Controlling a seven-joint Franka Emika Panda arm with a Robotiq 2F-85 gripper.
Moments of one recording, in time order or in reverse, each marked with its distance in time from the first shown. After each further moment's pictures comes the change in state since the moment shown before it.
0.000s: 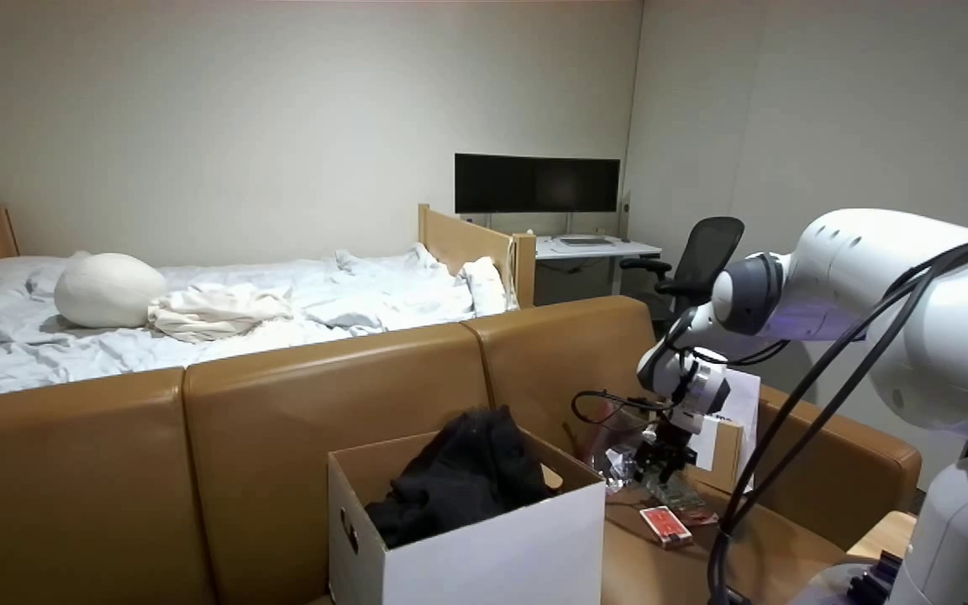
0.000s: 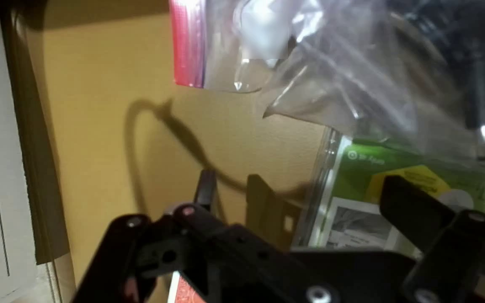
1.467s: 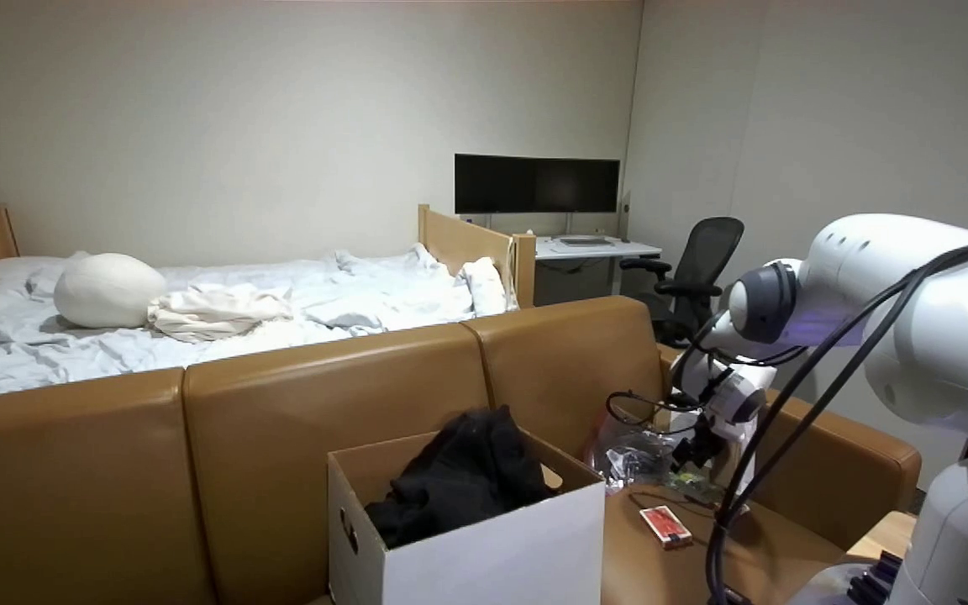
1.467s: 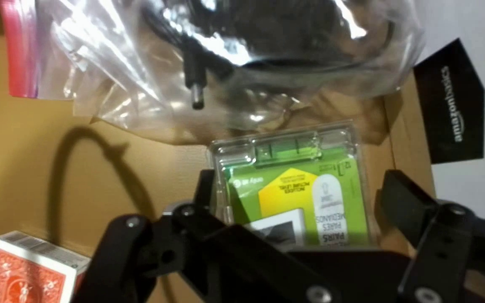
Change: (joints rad) arm -0.045 0.019 -0.084 0.006 0.251 0.246 -0.324
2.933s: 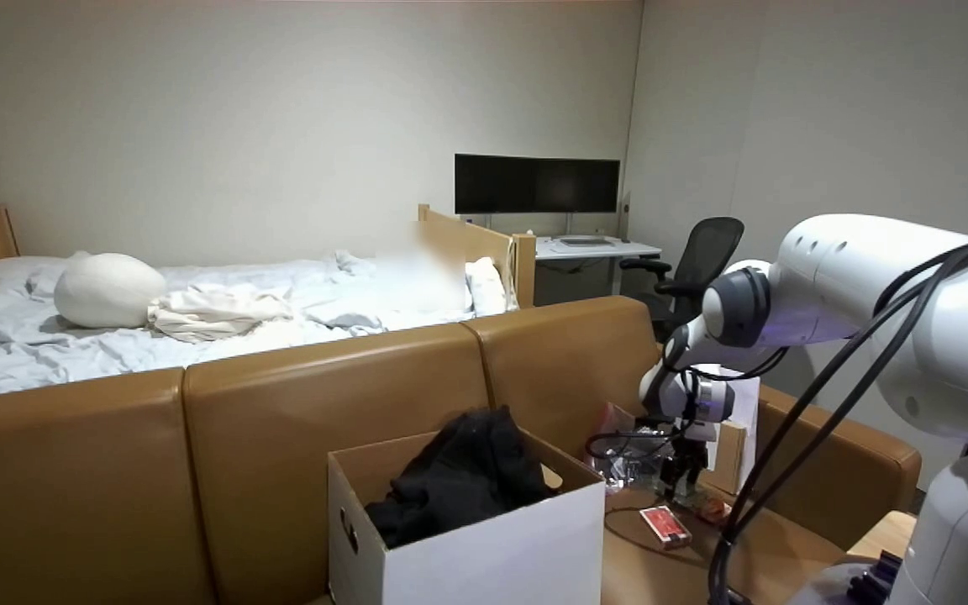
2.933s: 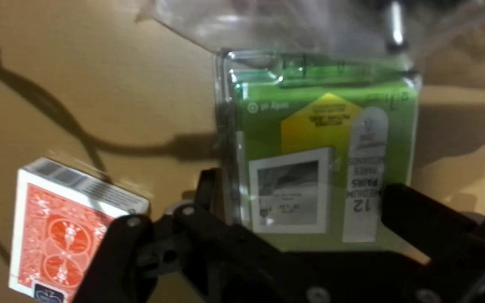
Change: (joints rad) arm 0.126 0.004 -0.056 -0.030 -0.429 -0.127 0.351
